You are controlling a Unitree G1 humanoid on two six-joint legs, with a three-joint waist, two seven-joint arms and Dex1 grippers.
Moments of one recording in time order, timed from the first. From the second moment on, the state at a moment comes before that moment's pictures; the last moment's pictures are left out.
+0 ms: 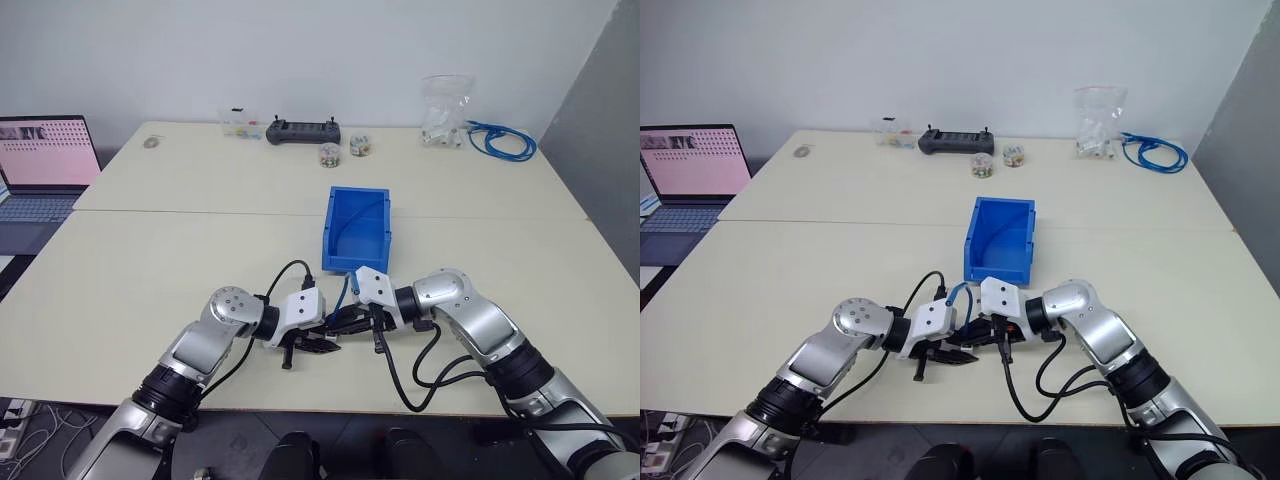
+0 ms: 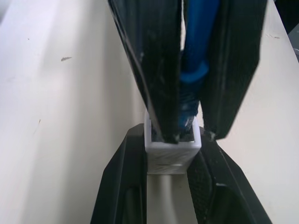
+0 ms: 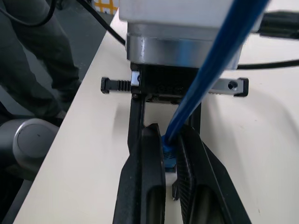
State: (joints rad) left arm -0.40 0.57 -0.38 0.05 -0.08 0.25 -1.23; right arm -0.55 -0.42 0.49 0.00 0.18 0.36 1.17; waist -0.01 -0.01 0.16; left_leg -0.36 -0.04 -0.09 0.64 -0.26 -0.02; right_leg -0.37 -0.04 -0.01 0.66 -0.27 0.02
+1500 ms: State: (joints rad) left arm -0.20 0.71 -0.05 -0.15 -0.28 0.31 -1.10; right arm -1.33 -0.23 0.40 1.06 0.02 0.32 1.01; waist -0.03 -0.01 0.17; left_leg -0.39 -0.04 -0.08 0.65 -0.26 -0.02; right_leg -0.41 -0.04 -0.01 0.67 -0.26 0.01
